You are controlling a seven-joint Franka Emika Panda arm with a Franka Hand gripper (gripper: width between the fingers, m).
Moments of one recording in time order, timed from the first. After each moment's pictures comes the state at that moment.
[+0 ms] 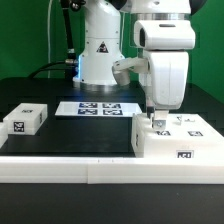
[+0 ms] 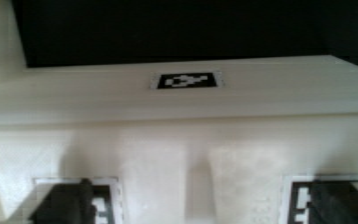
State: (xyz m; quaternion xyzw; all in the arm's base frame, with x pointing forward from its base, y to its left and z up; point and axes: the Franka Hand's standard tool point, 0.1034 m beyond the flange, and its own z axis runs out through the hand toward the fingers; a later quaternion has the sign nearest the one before) arm 0.573 0.055 0.057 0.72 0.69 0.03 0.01
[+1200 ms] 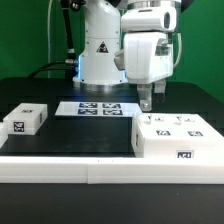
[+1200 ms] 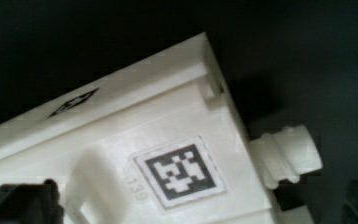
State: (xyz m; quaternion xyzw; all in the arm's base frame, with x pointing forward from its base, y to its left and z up) arm 0.526 0.060 0.072 0.85 0.53 0.07 0.02
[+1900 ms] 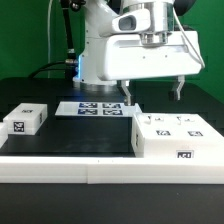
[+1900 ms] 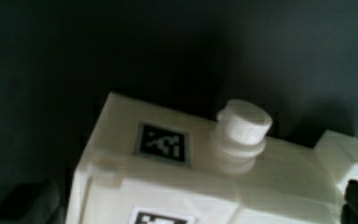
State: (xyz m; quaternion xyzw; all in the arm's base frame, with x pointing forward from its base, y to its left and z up) arm 0.494 0.066 0.066 0.99 0.10 0.11 -0.04
